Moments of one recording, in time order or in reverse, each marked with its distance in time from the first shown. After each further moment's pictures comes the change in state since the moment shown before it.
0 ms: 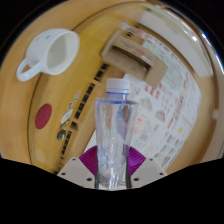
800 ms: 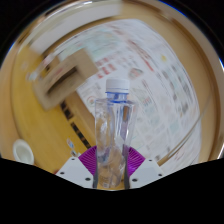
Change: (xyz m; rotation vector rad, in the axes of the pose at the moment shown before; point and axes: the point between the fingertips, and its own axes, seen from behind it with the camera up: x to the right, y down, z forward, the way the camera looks) arm 0.063 0.018 0.020 0.006 -0.156 1.064
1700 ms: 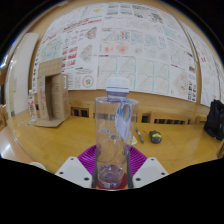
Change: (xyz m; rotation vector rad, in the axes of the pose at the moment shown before) arm -0.161 0.144 0.077 -0.156 -0.338 0.906
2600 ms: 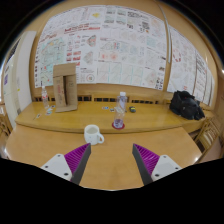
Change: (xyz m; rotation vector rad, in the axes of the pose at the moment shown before) arm -0.137 -0.002 -0.392 -0.222 0.254 0.062
